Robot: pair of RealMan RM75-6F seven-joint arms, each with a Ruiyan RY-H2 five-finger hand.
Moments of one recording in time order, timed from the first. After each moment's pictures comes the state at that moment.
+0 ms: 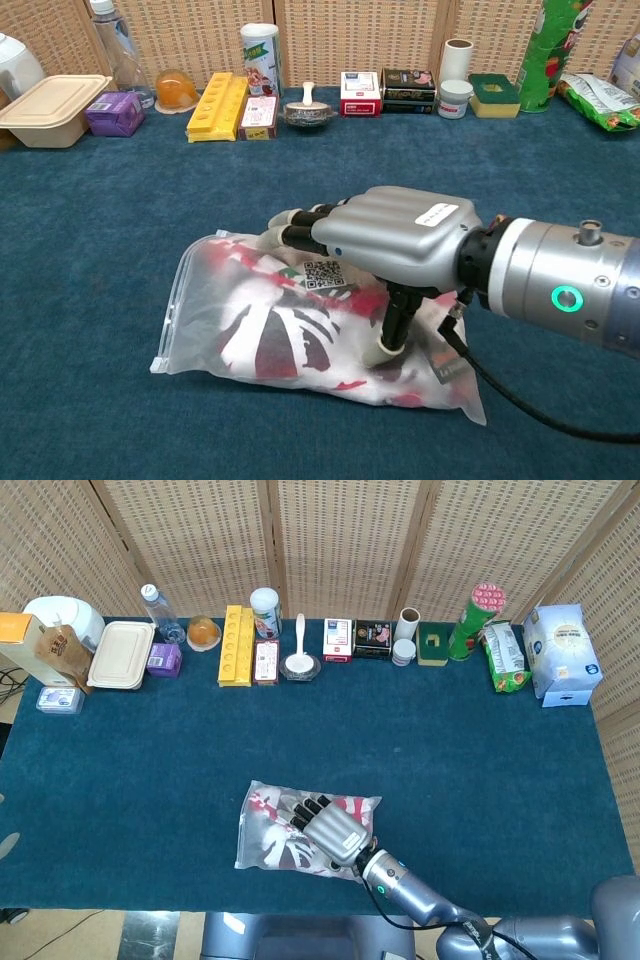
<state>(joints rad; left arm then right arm) 0.03 -0.95 -0.02 -1.63 1.55 1.64 -0.26 0.73 -1.63 0.12 -1.75 -1.24 0.86 -0.72</state>
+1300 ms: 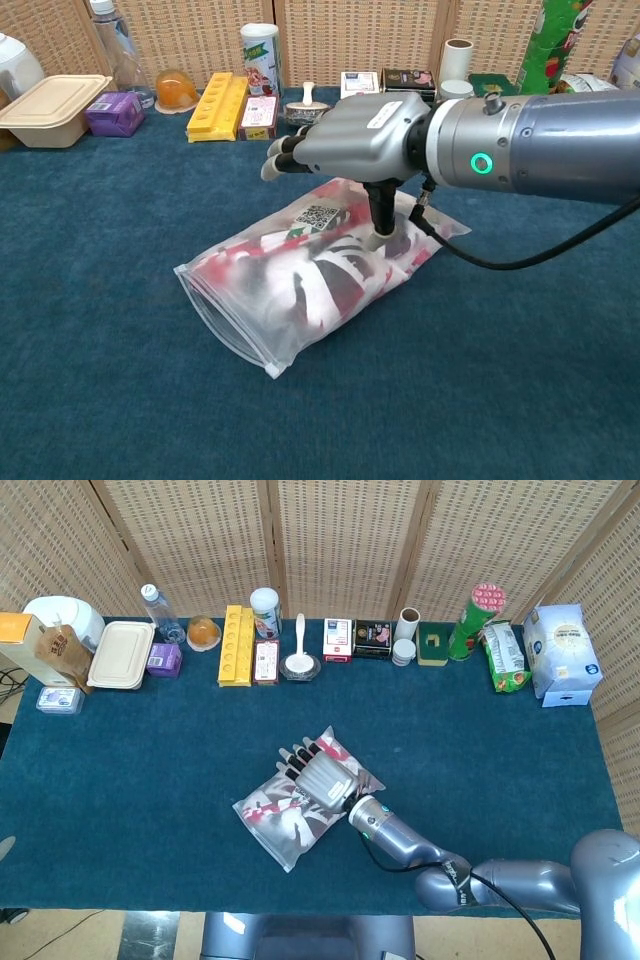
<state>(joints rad) 0.05 -0.94 -0.02 -1.63 1.55 1.65 -0.26 1.05 -1.53 0.19 -1.64 -0.94 0.75 -0.99</state>
